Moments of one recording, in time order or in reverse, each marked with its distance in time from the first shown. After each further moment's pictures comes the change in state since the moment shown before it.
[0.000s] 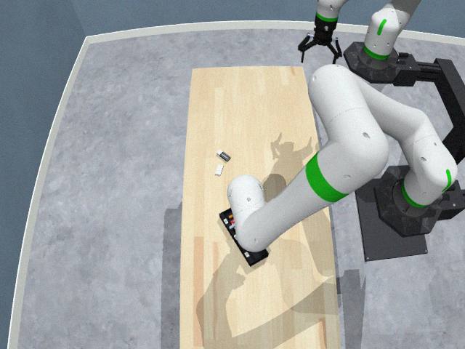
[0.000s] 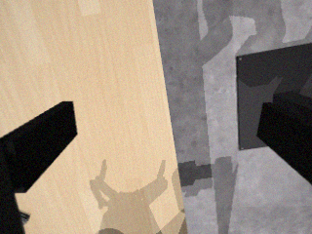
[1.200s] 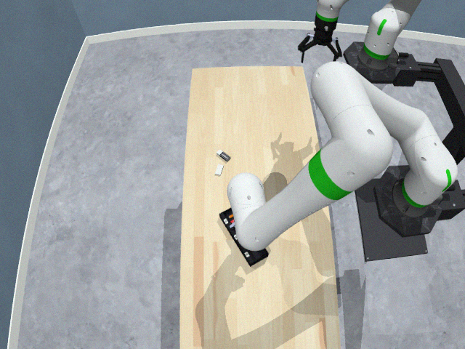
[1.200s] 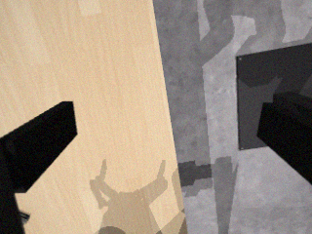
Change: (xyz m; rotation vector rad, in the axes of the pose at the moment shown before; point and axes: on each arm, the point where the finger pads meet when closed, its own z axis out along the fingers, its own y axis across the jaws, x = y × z) left arm 0.000 0.000 -0.012 0.000 0.000 0.000; right arm 0.000 0.000 0.000 0.000 0.000 0.000
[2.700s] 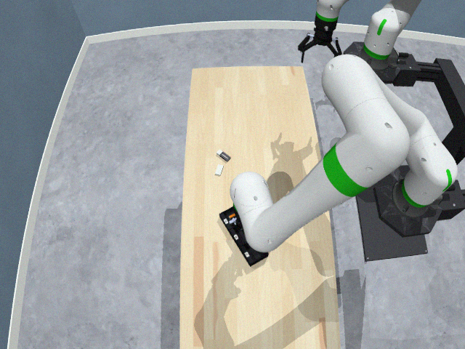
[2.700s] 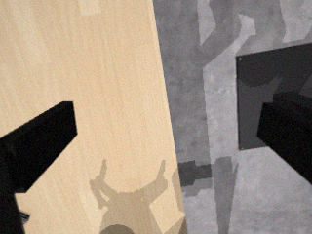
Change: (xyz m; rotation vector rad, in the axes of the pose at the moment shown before) left arm 0.001 0.000 -0.039 -0.005 -0.054 0.168; right arm 0.000 0.000 0.000 0.000 0.000 0.000
